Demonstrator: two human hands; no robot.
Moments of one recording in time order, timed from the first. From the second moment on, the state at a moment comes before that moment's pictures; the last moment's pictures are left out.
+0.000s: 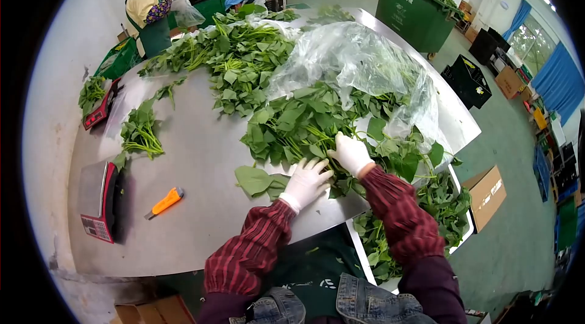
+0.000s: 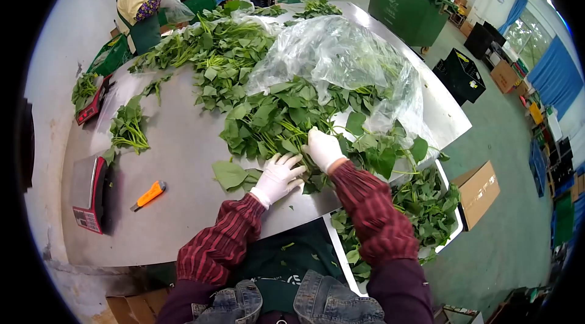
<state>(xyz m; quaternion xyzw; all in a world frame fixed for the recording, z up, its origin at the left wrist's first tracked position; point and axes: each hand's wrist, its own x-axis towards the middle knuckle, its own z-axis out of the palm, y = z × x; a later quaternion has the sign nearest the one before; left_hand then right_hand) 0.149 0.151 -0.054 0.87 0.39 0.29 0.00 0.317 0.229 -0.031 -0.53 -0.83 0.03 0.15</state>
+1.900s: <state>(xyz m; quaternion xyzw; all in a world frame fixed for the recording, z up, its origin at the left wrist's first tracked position) 0.143 0.090 -0.004 0.67 0.46 0.51 0.29 0.313 0.114 0.042 -0.63 -0.60 0.16 0.47</state>
